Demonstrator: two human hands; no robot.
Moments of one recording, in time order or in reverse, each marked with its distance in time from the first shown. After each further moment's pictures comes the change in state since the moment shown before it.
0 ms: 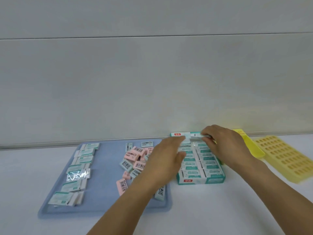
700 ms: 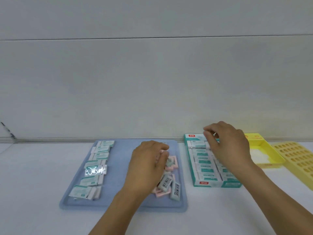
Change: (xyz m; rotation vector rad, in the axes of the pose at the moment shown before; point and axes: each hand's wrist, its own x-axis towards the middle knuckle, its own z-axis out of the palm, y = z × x) left_hand -0.042 -0.052 -0.030 0.020 0.318 -0.027; right_hand 0.011 -0.040 0.010 0.072 0.138 0.116
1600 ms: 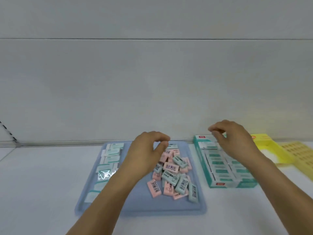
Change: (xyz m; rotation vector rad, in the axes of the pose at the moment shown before) left_hand 0.026 -0.032 -0.054 -0.148 -0.140 -0.045; right_hand 0.017 -0.019 0.006 0.122 -0.141 0.035
